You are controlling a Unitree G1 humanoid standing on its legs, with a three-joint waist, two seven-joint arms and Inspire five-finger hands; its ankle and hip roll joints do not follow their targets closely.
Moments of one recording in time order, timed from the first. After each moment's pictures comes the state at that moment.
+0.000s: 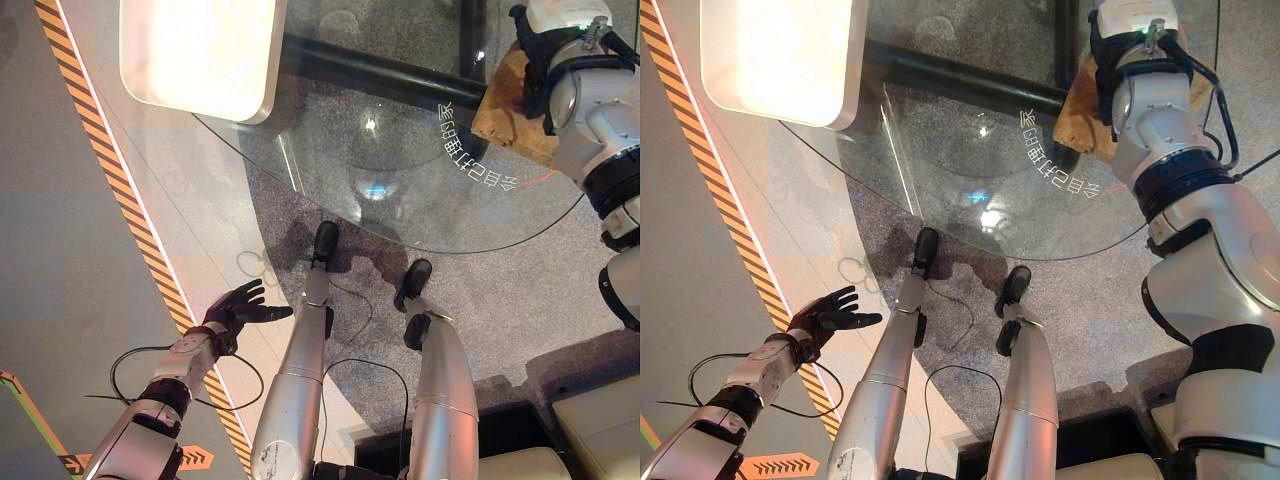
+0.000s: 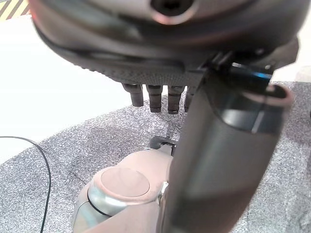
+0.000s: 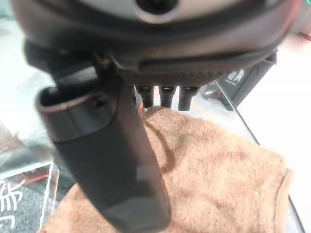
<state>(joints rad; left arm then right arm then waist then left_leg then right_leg) -0.44 0.49 -0.34 0.92 -0.71 0.01 -0.15 -1.56 -0.78 1.01 0.97 -0.48 0.28 0.06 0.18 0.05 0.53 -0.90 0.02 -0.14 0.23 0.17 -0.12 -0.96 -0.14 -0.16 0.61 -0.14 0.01</state>
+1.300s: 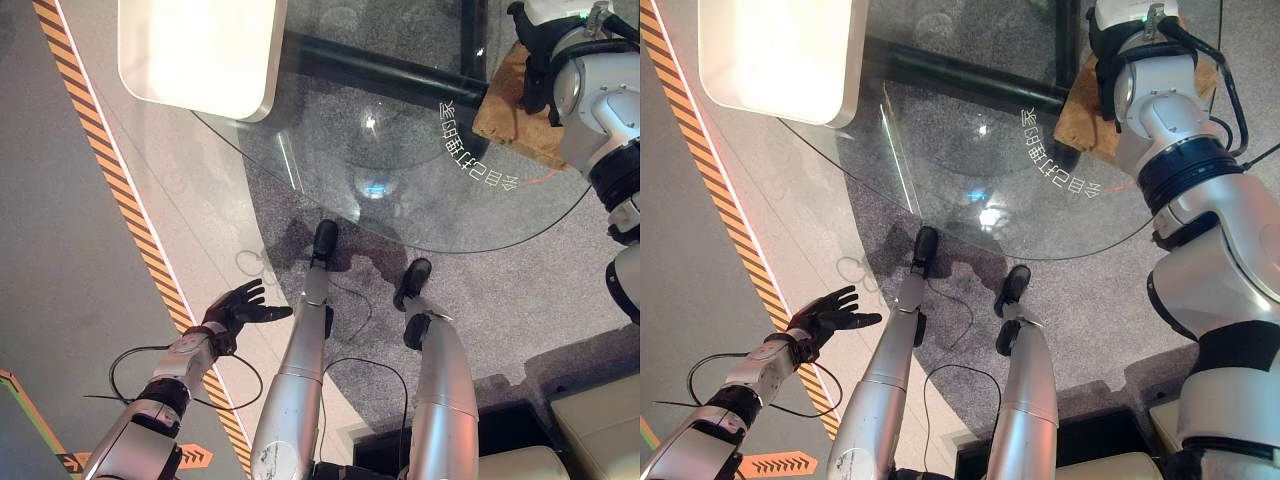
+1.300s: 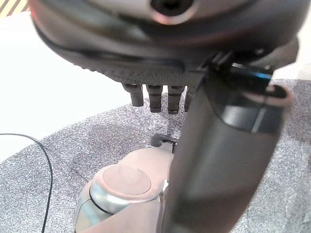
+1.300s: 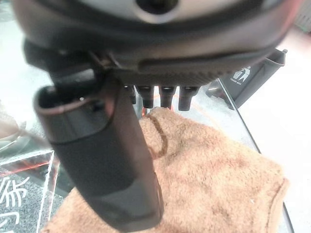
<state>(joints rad) -0.44 0.49 -0.33 0.92 -0.71 0.01 -0.17 -1.60 -0.79 1.03 0.97 -0.50 0.27 0.15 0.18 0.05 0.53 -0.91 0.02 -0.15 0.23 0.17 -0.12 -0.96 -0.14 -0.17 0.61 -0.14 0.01</state>
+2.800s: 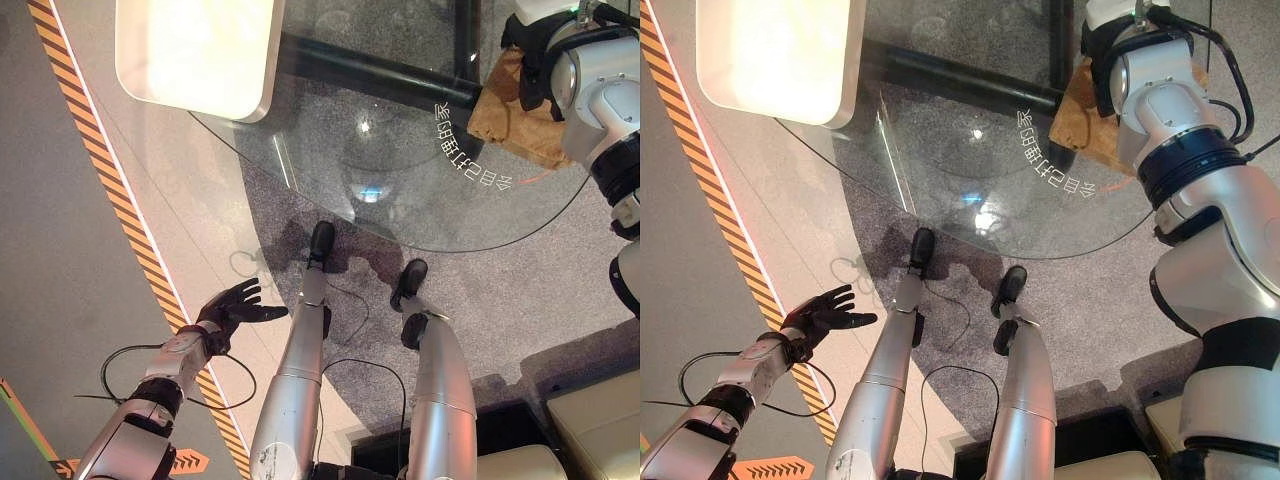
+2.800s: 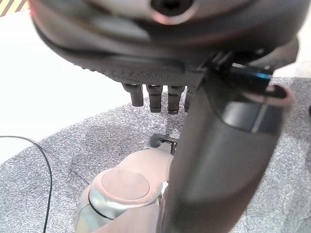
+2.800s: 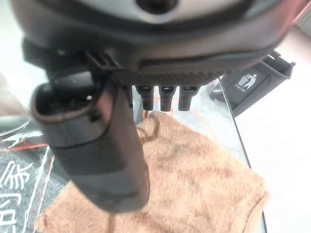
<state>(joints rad) -0.44 0.52 -0.33 0.92 -0.71 0.02 -0.19 -1.63 -0.79 1.08 0.96 -0.59 0.25 0.26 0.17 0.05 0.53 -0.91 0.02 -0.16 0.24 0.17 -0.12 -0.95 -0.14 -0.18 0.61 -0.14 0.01</state>
